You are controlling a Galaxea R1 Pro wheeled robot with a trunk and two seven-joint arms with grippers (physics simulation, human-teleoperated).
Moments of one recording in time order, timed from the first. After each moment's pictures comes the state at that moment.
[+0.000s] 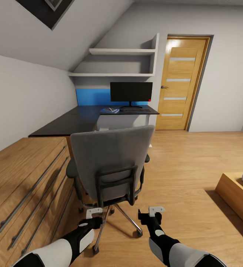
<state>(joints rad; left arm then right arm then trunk) -0.70 -0.12 -0.67 -0.15 0.78 -0.03 0.27 -0.69 0.15 0.45 -0.04 -0.39 -0.41 -0.18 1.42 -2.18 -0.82</state>
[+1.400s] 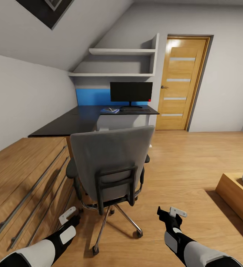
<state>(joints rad) -0.70 0.01 -0.60 -0.10 1.26 -0.22 0.27 -0.69 0.03 0.21 -0.06 -0.48 -0.43 -0.19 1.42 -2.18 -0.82</state>
